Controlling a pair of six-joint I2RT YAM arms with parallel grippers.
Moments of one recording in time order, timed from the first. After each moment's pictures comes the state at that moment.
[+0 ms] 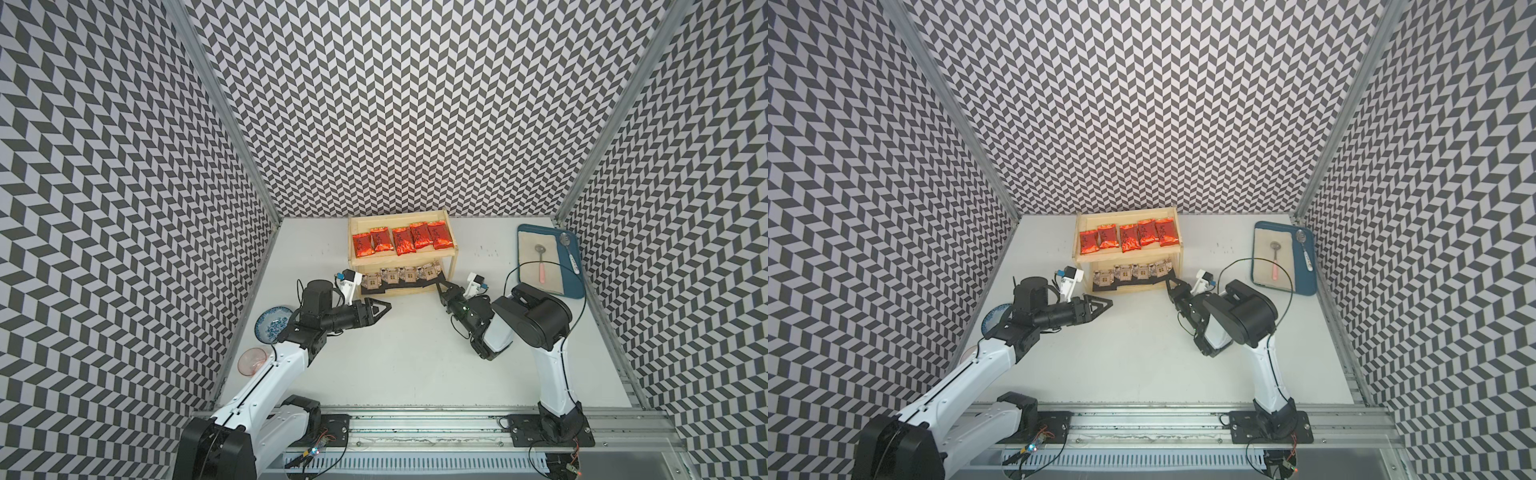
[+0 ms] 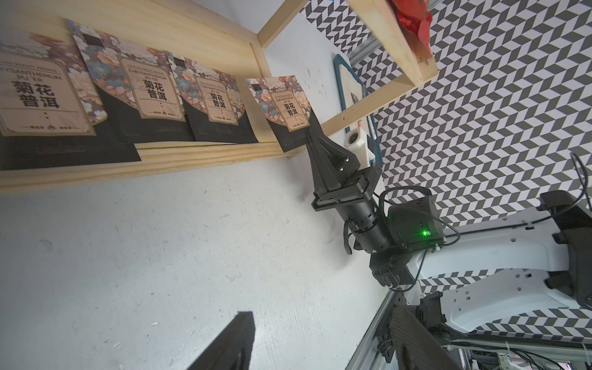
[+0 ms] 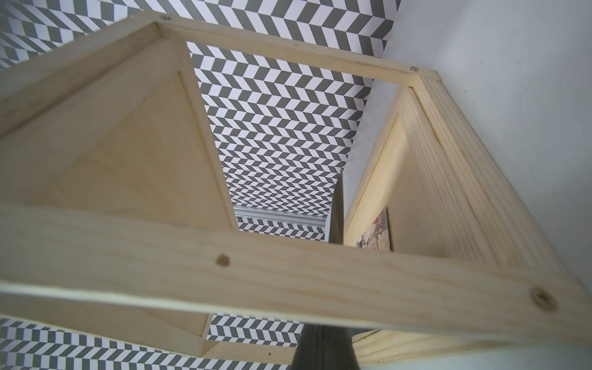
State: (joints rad) left arm -0.26 1.00 0.54 -0.09 0.75 -0.60; right arm 0.59 2.15 0.59 1.58 0.04 1.41
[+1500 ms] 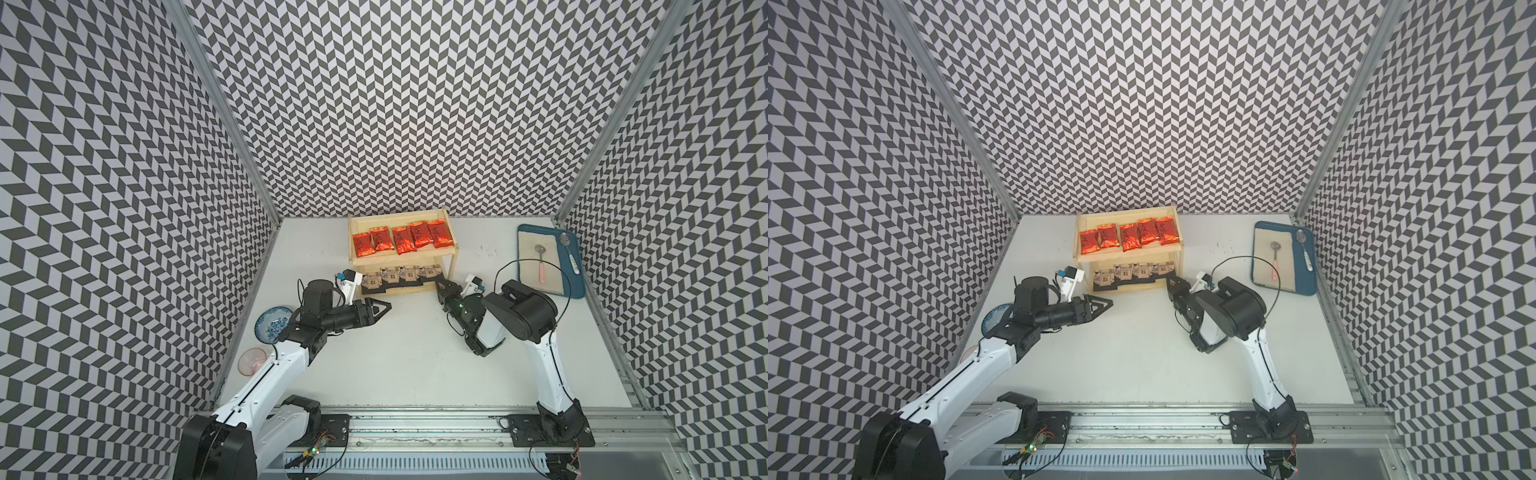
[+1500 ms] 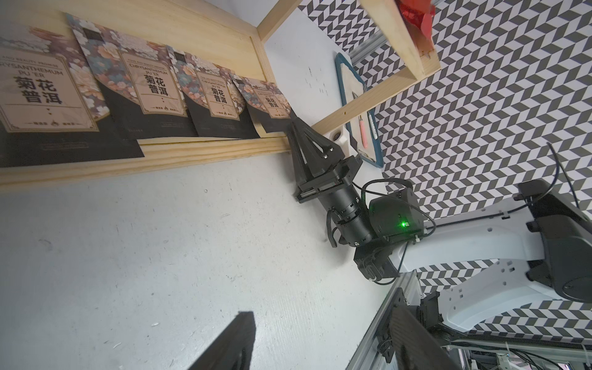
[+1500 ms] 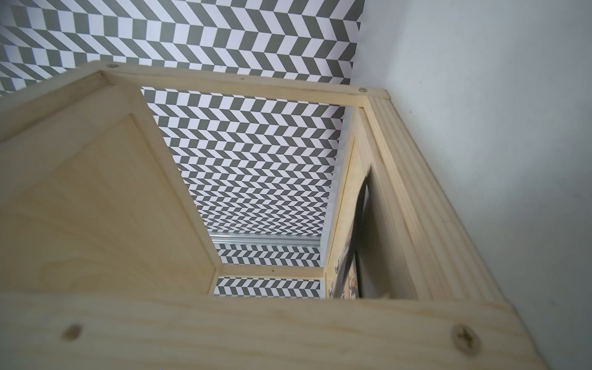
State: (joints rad) left arm -0.25 1.01 0.54 -0.08 0.76 -0.60; right arm 0.57 2.27 0.68 1.58 0.10 1.49
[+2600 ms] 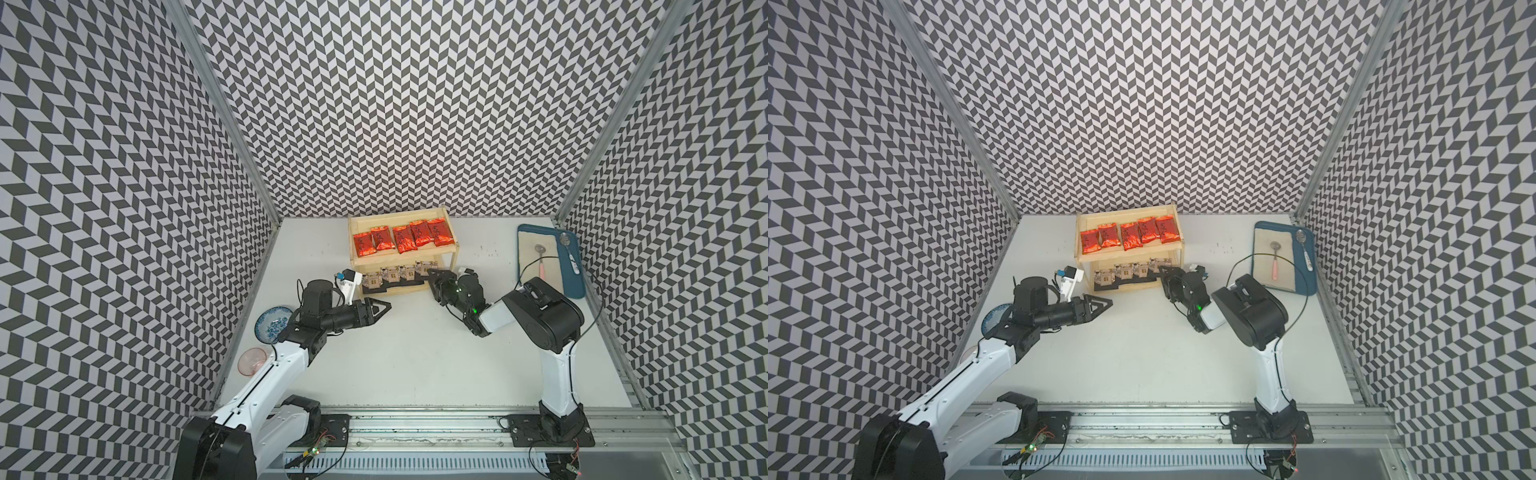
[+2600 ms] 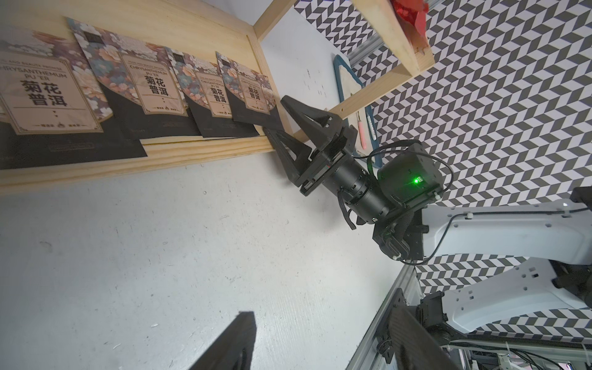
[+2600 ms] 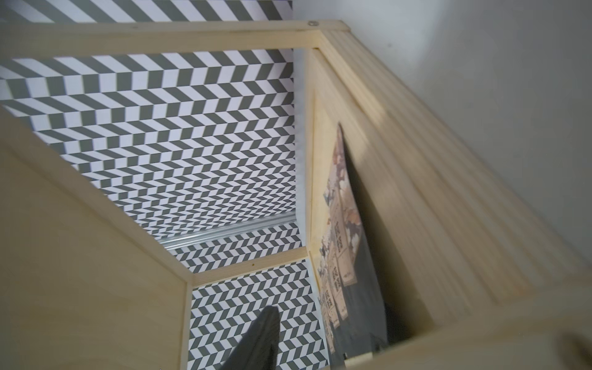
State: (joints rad) left arm -0.25 1.00 0.54 -0.08 0.75 -0.60; right arm 0.53 2.07 0.80 1.02 -0.09 1.62
